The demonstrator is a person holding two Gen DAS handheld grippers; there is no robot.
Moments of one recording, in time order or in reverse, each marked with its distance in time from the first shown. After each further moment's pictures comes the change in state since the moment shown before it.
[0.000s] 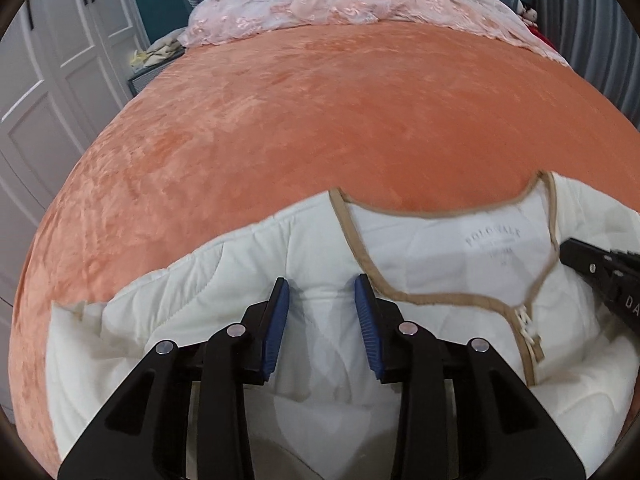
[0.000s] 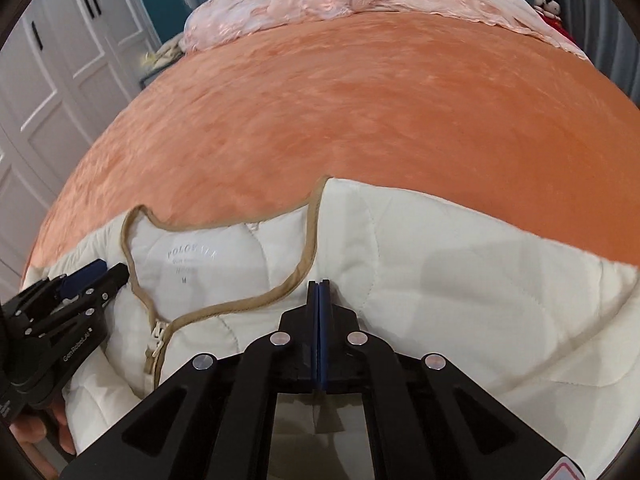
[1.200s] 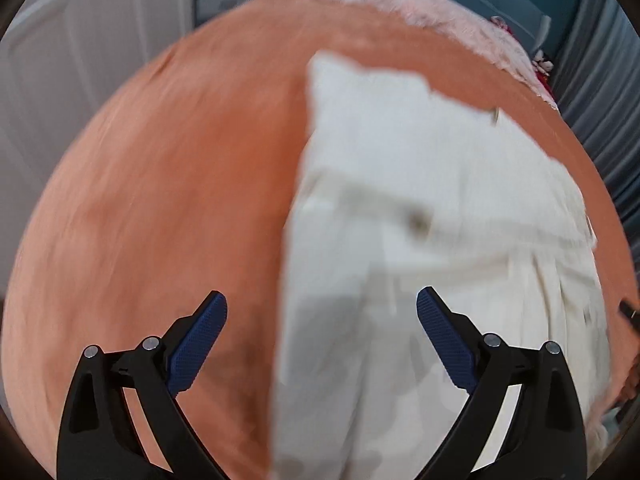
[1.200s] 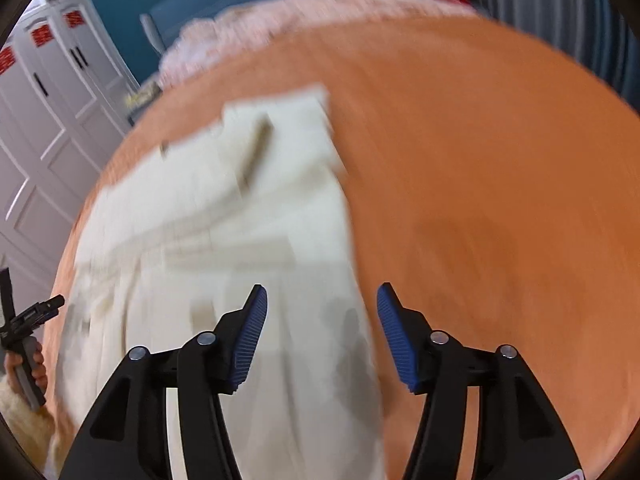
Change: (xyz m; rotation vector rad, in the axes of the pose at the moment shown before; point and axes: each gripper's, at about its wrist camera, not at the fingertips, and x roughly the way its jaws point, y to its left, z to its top) left arm -0.228 0.141 -0.240 -0.306 0.151 -0.158; right arm -0.298 -0.131 -0.263 0.206 0.000 -0.030
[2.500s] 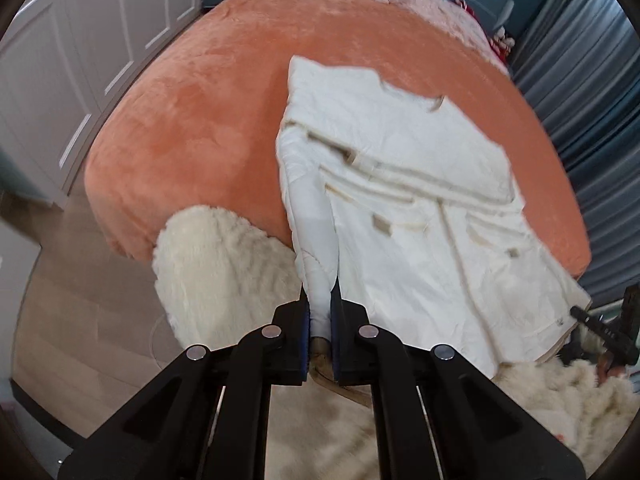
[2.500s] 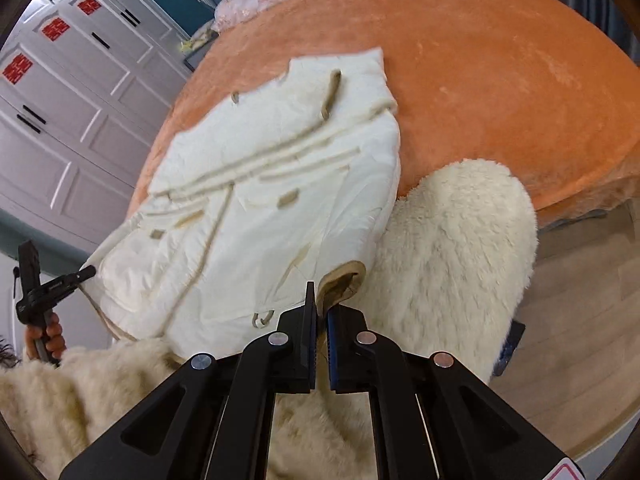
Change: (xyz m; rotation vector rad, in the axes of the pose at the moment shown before) left arm -0.289 0.009 -0.264 -0.004 0.075 -0.110; right arm -0.258 0.006 -0.246 -0.027 0.166 0.174
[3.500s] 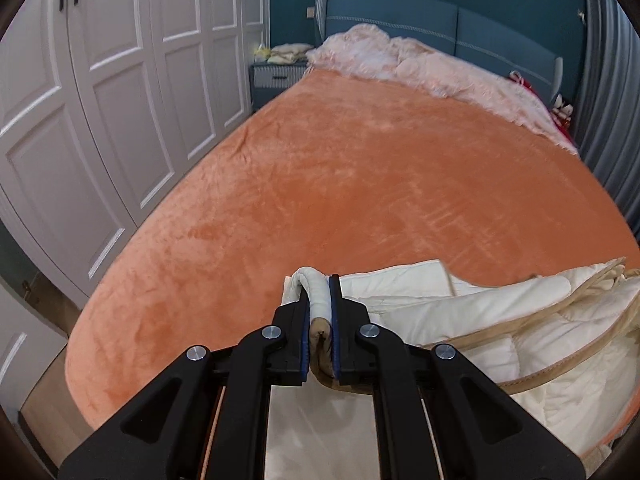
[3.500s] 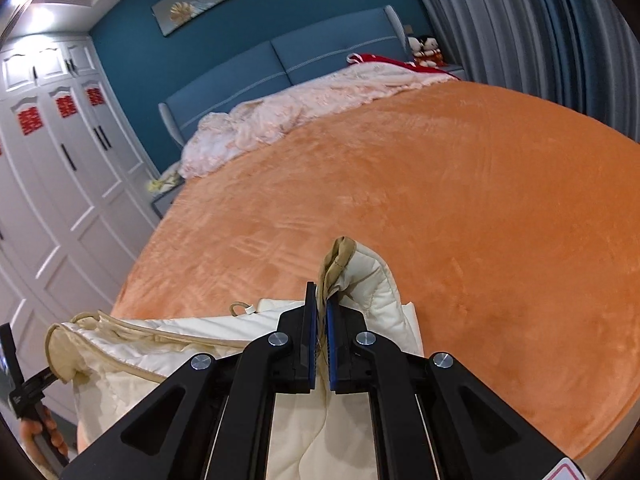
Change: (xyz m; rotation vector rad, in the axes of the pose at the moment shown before) left arm 0.158 -0.050 0.249 -0.001 -0.364 0.315; right arm 0.126 0.009 0.265 0.079 -0.536 -0.113
